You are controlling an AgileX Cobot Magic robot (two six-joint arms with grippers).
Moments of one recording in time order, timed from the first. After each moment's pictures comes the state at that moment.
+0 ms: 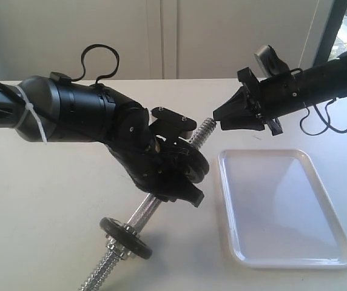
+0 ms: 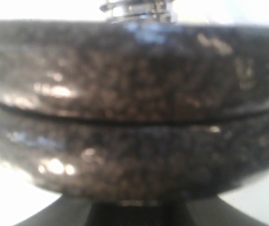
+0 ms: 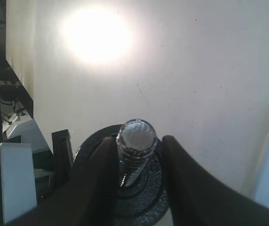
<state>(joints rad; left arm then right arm) -0.83 1.87 -1.28 -0.04 0.57 -0.08 -0.01 2.09 -1.45 1.17 1.21 -0.71</state>
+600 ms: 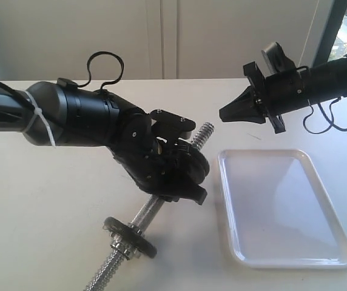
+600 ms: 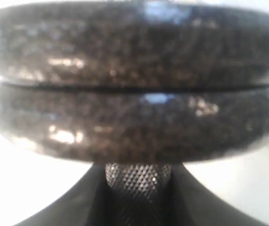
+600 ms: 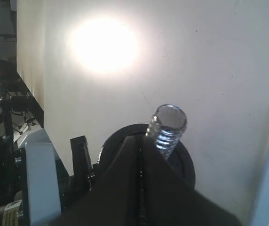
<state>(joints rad) -0.83 1.90 -1.28 -0.03 0.52 -0.14 -0.03 2.09 -1.45 1.21 1.21 -0.70</state>
